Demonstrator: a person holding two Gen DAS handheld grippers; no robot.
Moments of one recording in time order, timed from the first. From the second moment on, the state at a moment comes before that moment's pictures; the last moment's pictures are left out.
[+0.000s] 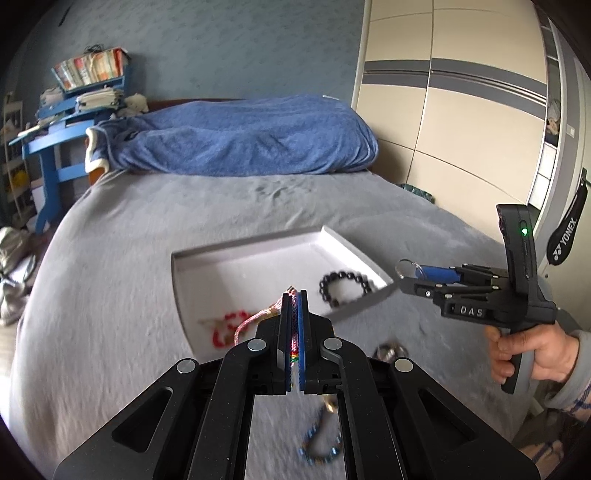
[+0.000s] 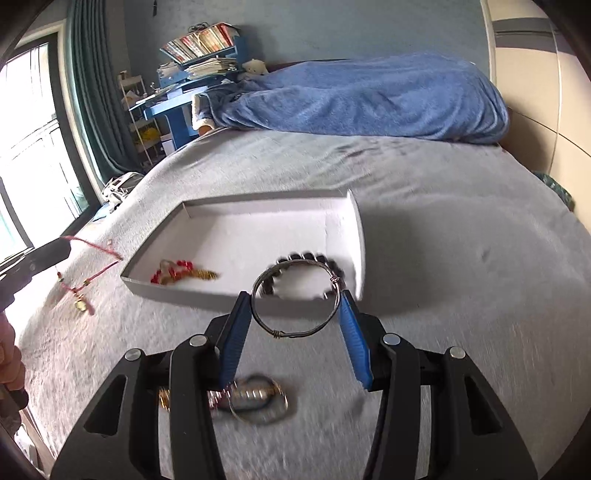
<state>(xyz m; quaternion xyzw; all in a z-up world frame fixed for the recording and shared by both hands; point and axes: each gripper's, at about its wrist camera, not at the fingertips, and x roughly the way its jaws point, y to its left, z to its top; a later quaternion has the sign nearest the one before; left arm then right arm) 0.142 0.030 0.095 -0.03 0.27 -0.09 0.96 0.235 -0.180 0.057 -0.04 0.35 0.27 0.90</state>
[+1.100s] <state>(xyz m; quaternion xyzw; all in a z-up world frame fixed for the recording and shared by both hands) 0.311 0.035 0.018 0.03 0.38 -0.04 0.92 0.376 -0.083 -0.006 -0.13 0.44 0.25 0.85</state>
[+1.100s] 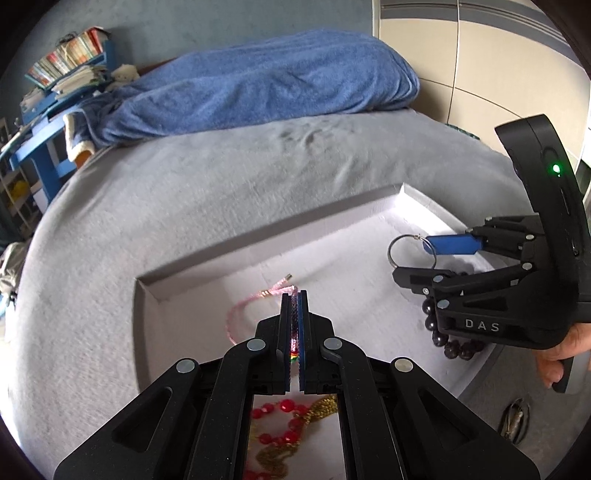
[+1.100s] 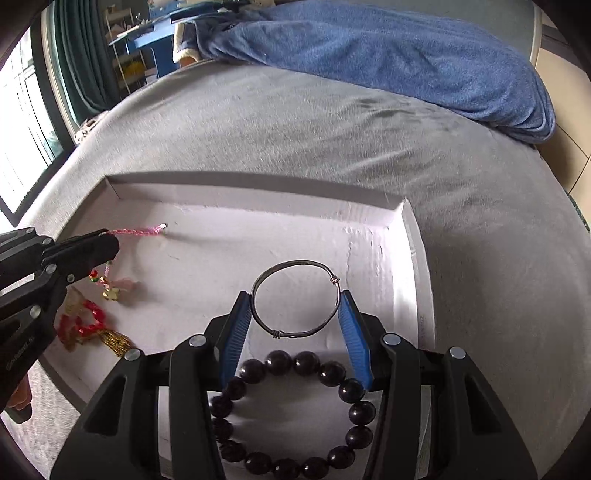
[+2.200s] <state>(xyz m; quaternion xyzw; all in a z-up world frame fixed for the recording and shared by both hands) 0.117 0.031 0.022 -0.06 0.29 -0.06 0.95 0.216 -0.219 0.037 0.01 0.32 0.24 0.92</state>
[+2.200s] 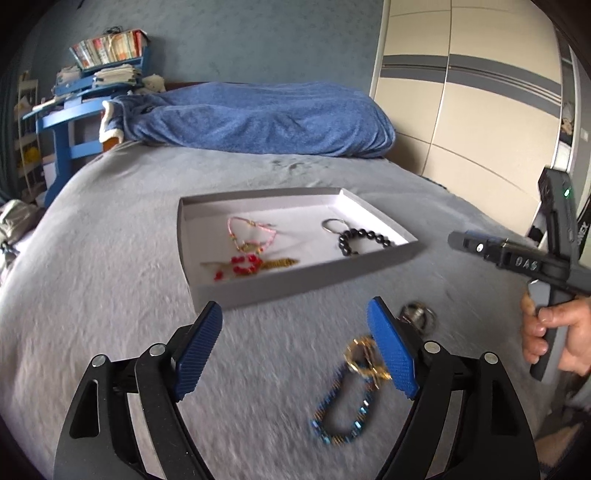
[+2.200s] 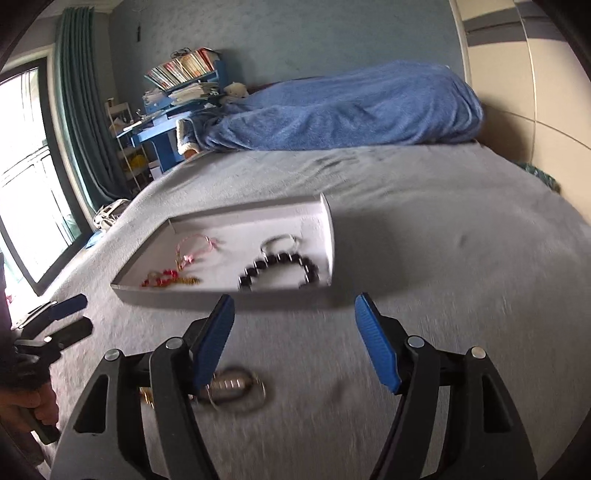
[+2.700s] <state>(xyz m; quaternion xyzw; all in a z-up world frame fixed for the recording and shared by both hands) 0.103 -0.011 0.006 0.00 0.32 -0.10 0.94 0.185 -0.222 -0.005 0.00 0.36 0.23 0.90</state>
